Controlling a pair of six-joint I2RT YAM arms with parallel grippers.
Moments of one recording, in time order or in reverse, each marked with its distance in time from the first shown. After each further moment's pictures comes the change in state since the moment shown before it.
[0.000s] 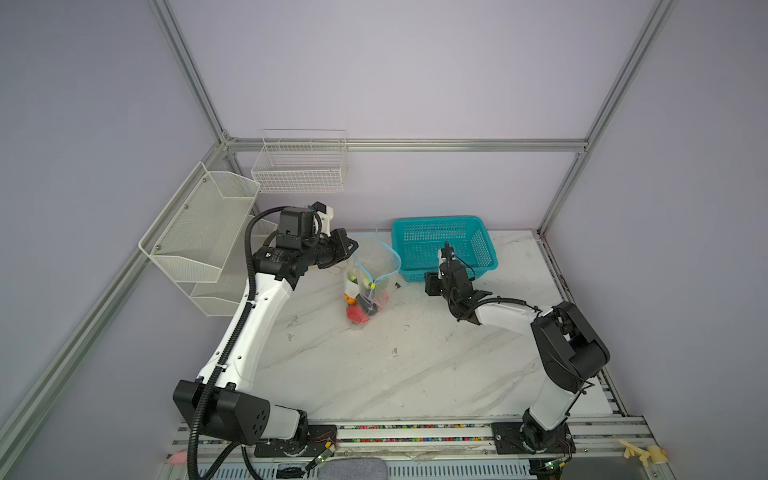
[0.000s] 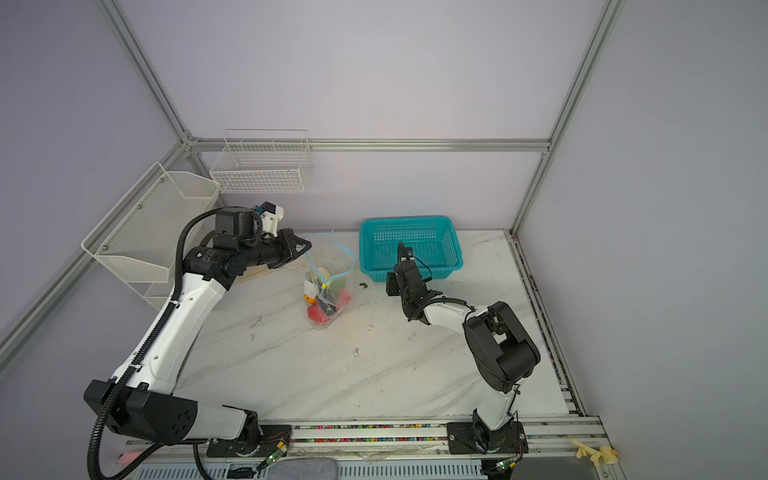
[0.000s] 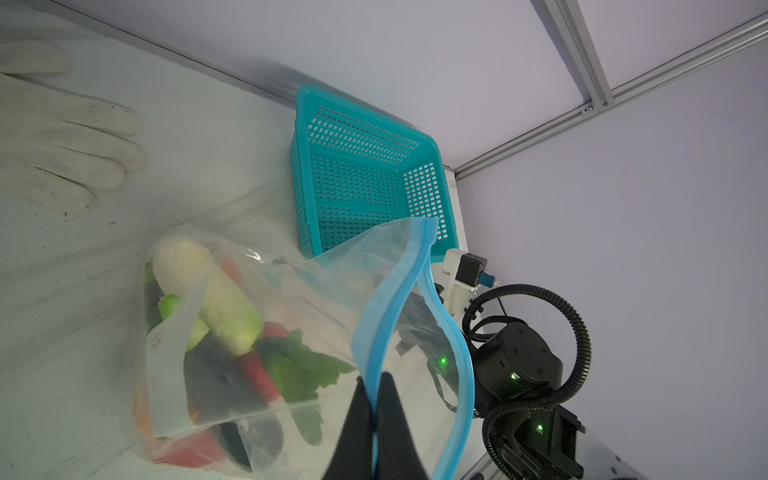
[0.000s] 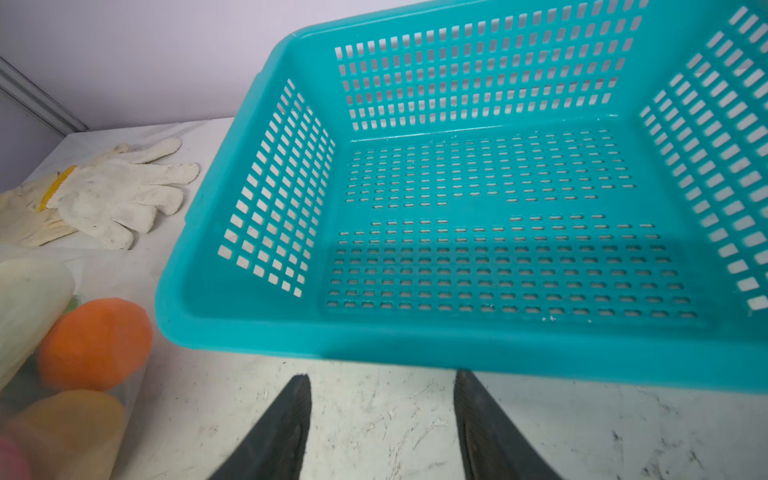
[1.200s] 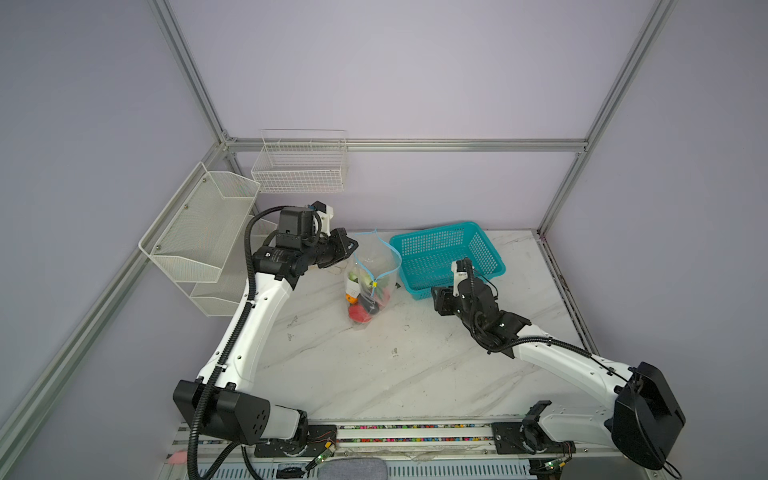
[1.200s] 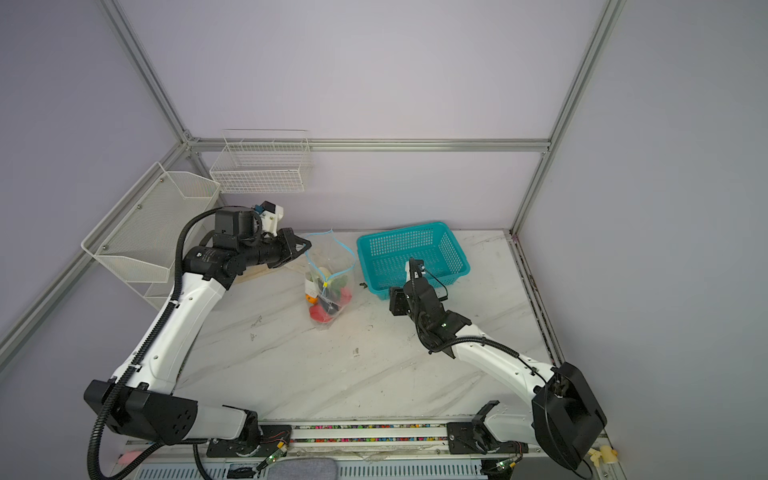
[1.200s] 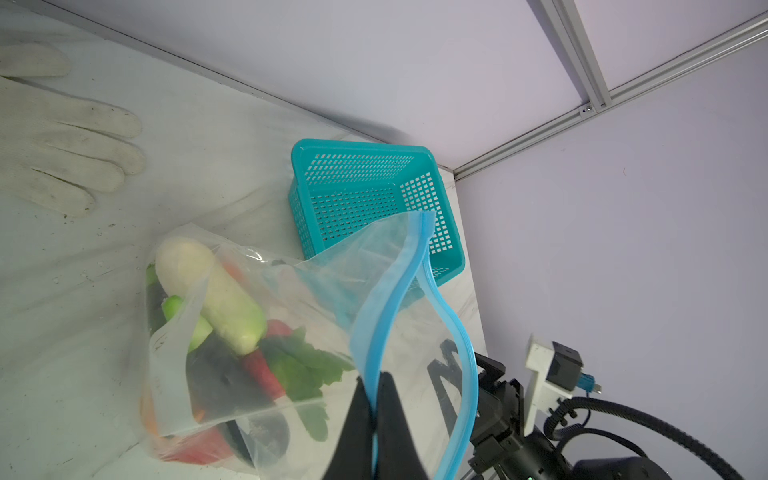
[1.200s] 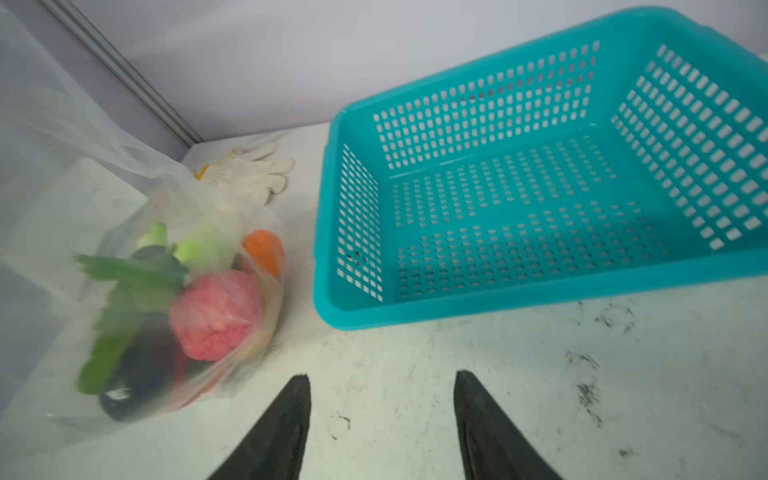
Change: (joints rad) left arm 0.000 0.002 0.005 -0.001 0.000 0.000; right arm 0.127 -0.500 -0.247 -0.243 0.021 0.127
